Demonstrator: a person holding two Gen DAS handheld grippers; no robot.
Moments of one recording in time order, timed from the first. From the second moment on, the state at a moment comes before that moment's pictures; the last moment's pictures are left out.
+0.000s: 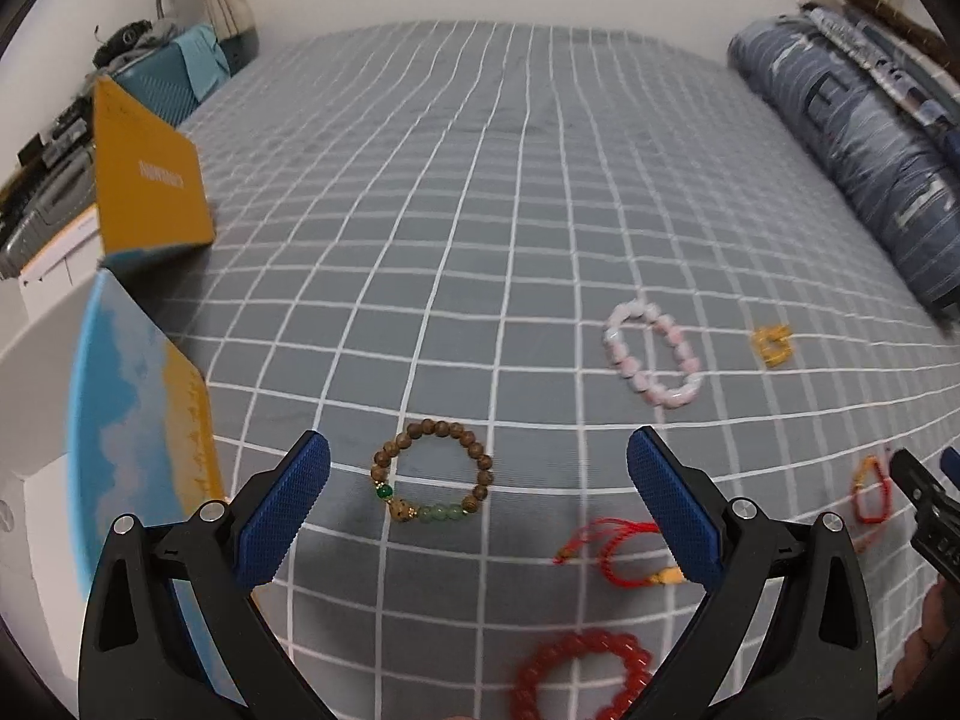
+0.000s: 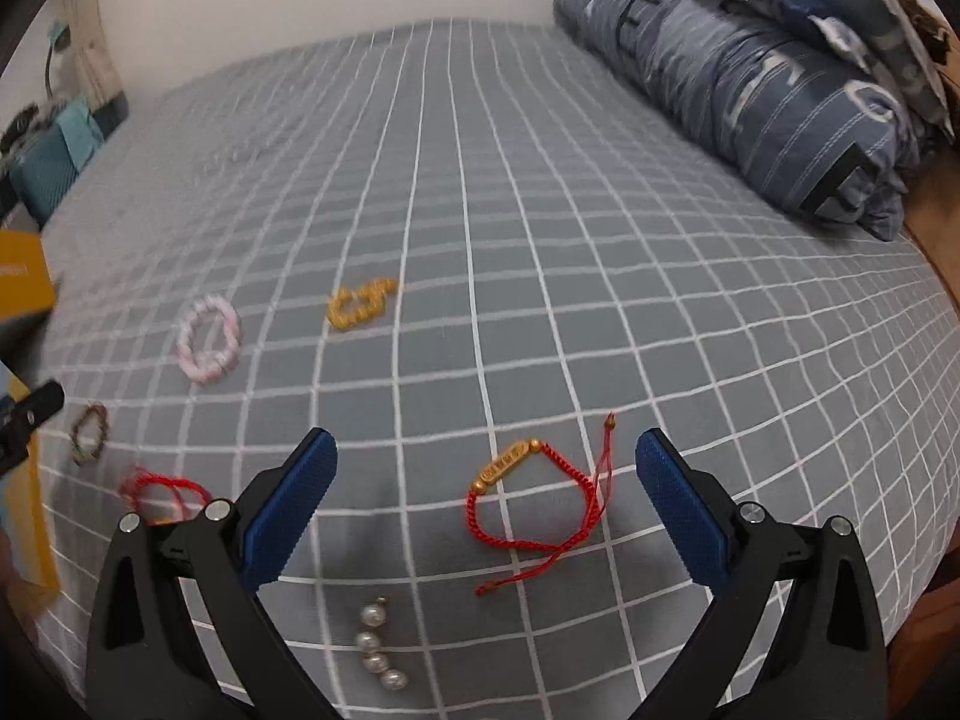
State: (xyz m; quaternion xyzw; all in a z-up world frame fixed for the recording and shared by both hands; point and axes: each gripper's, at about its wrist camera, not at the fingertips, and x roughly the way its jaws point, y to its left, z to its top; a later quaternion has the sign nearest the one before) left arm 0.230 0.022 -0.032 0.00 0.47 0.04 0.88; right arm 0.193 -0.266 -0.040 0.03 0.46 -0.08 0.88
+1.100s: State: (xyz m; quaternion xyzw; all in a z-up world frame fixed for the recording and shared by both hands) left arm 0.257 0.045 -0.096 -0.04 0.54 0.06 0.84; right arm 0.210 -0.294 -0.100 0.09 0.53 -0.09 0.84
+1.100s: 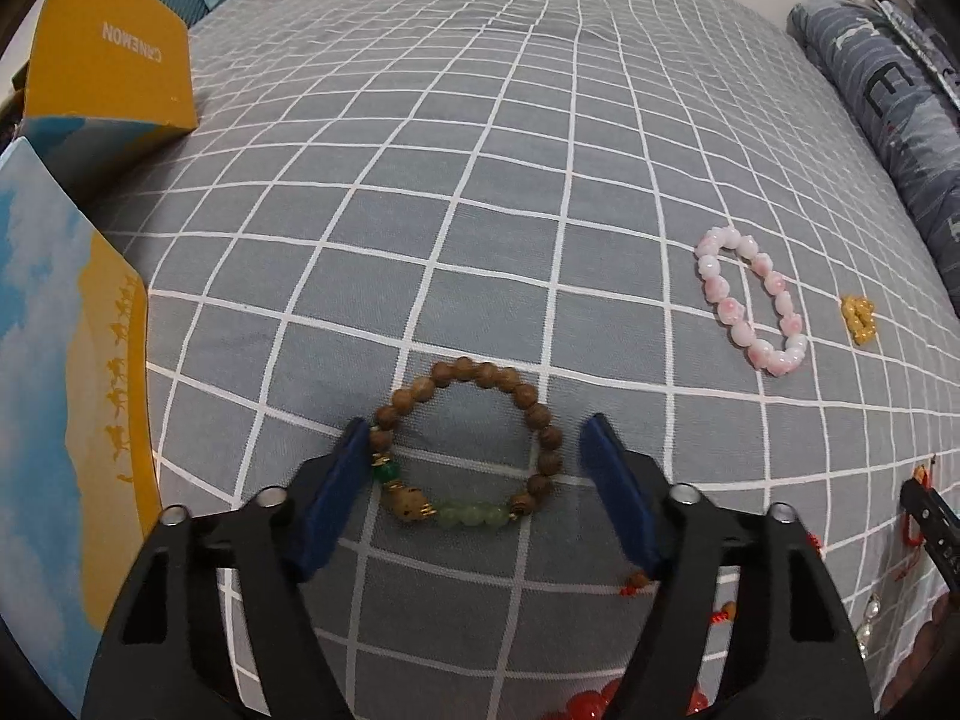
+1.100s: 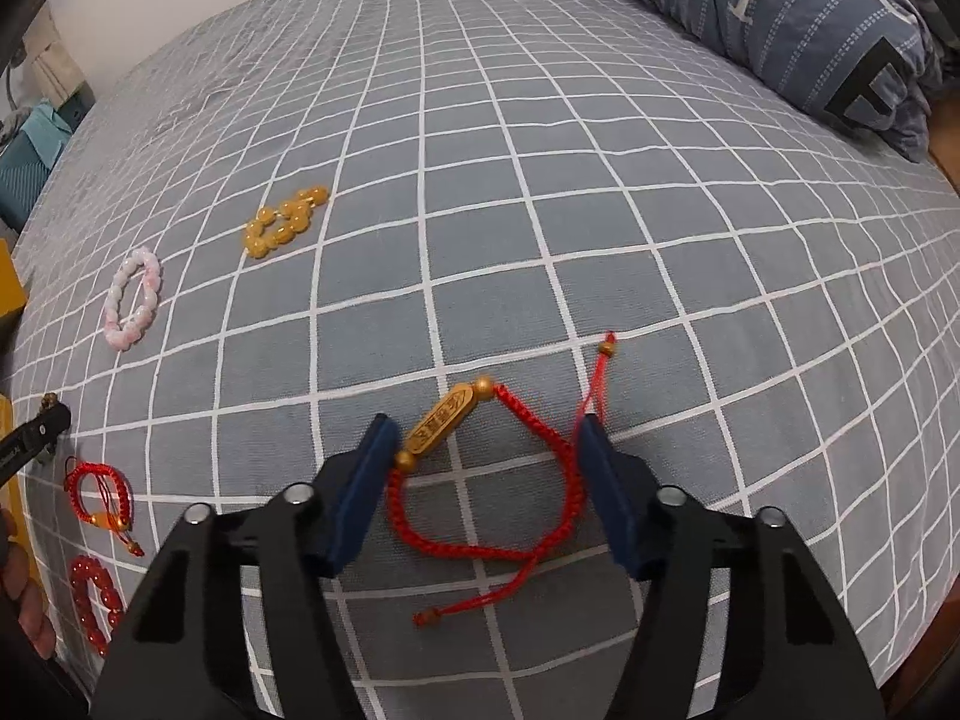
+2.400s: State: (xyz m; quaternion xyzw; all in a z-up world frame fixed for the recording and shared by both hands) left arm 0.226 0.023 -0.050 -0.01 0.46 0.01 0.89; right arm 0.195 -0.278 -0.068 0.06 0.44 -0.09 0.89
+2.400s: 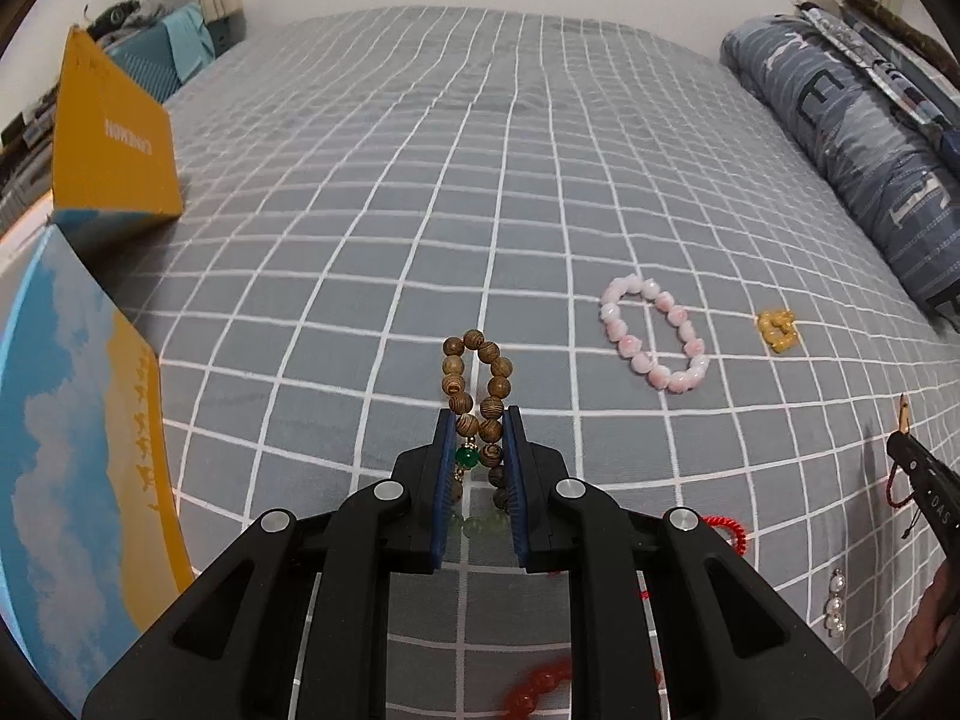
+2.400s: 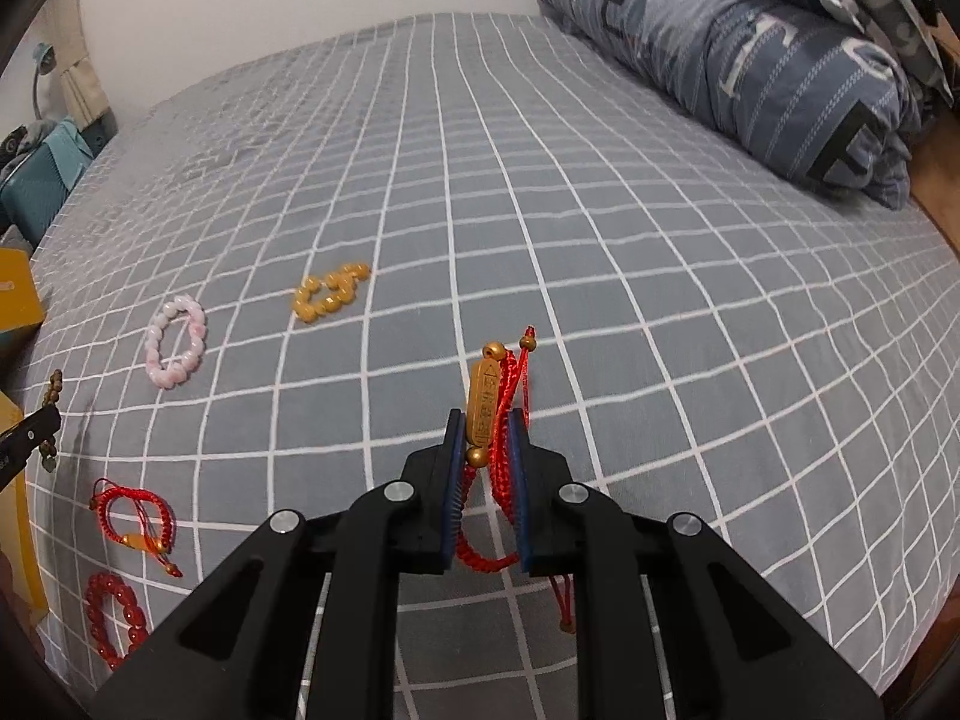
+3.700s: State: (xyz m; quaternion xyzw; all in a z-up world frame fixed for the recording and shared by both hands) left arm 0.166 0.001 0.044 0.04 0.31 -0.03 0.95; right arm 0.173 -0.203 0.010 0.02 0.31 -0.05 0.95
